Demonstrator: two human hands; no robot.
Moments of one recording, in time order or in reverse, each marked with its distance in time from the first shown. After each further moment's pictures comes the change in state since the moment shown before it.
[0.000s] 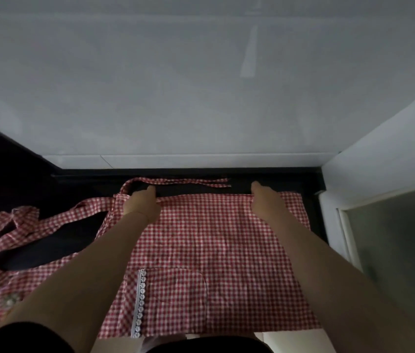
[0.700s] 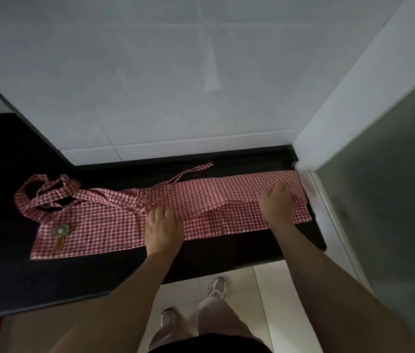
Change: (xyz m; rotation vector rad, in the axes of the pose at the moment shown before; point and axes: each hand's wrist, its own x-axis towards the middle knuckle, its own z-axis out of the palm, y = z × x) left_hand -0.137 -0.027 0.071 -0.237 0.547 0.329; right_hand -0.127 -0.005 0.047 0.429 0.608 0.364
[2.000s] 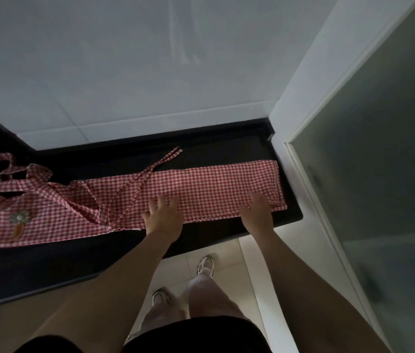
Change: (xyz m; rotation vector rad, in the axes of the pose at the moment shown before) left_hand -0.019 0.043 0.024 0.214 -0.569 0.032; right_hand -0.068 0.080 0.023 0.051 -0.146 -0.027
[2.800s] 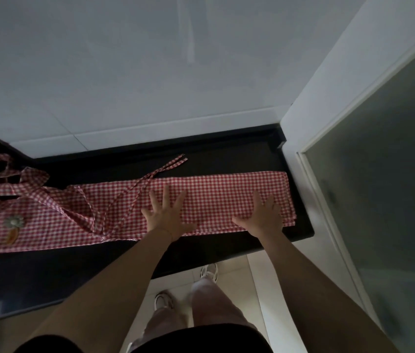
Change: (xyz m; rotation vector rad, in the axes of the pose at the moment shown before) left_hand 0.051 0.000 -0.009 0.149 -0.153 0.015; right_hand 0.046 0.001 0.000 -0.473 -0.304 0.137
